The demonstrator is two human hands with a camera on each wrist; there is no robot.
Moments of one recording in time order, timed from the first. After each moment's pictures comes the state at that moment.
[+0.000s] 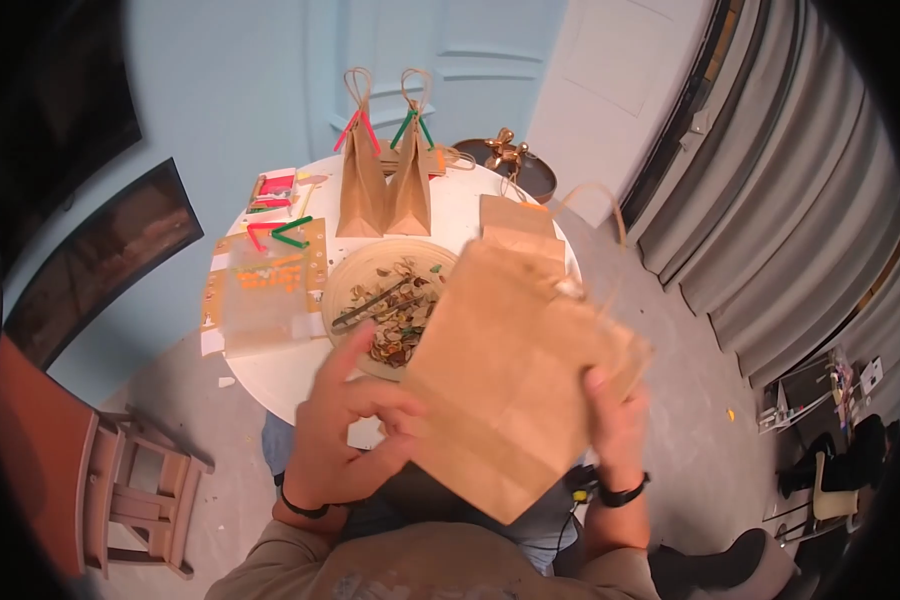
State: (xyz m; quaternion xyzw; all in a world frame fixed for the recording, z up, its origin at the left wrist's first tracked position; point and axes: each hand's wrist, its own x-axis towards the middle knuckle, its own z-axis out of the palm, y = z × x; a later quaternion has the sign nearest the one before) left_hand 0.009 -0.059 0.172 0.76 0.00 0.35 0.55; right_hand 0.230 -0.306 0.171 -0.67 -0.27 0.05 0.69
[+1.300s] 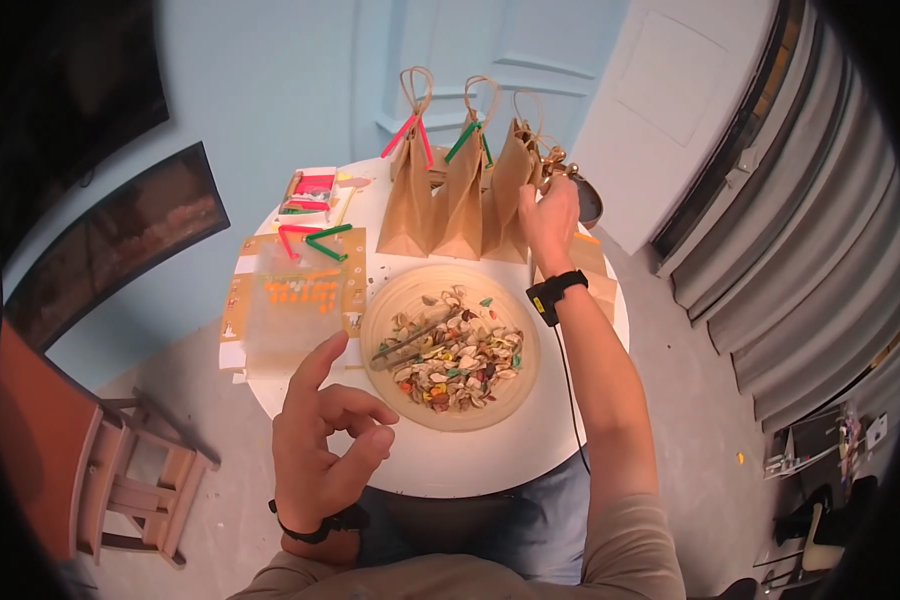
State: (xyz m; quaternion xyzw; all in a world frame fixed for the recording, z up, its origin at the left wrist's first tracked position) left_hand 0.007 0.004 0.164 0.71 0.13 0.43 0.54; right_hand 0.470 0.062 0.151 -0.75 -0.36 -0.32 0.45
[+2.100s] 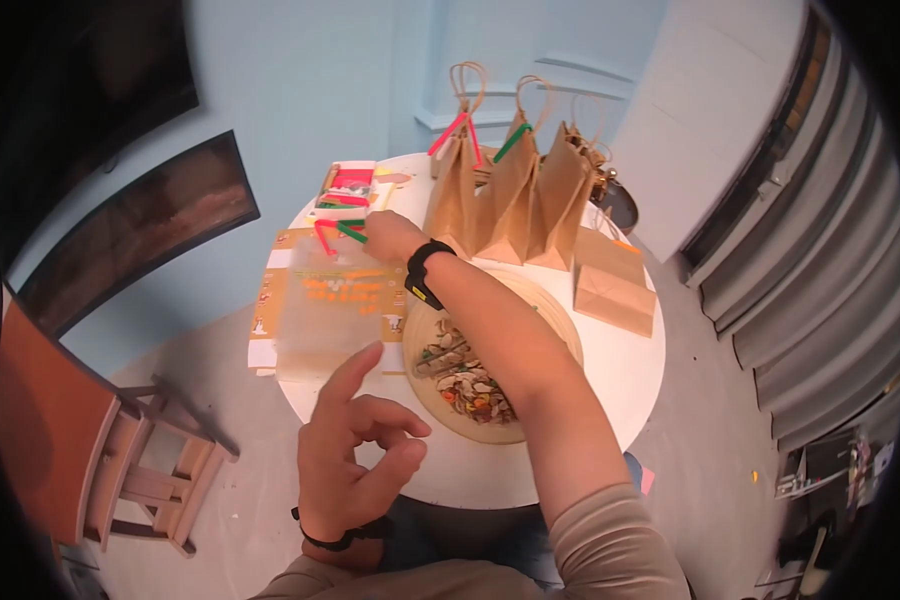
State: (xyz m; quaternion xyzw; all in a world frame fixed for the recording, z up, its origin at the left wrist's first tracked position) left_hand -0.009 0.018 0.166 0.72 0.17 0.40 0.54; right_hand 0.296 0.288 0.077 -0.71 -0.69 0.08 0.11
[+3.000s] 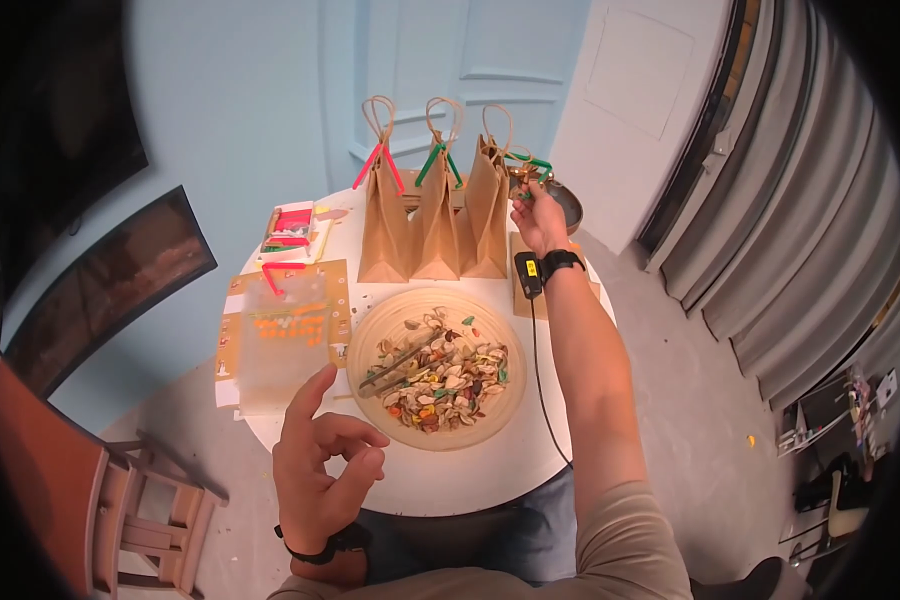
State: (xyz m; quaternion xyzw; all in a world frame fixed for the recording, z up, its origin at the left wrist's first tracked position) left_hand 0.013 0.000 0.165 0.72 0.15 0.41 0.54; right_hand 0.587 0.070 0.138 -0.47 -0.15 0.27 0.83
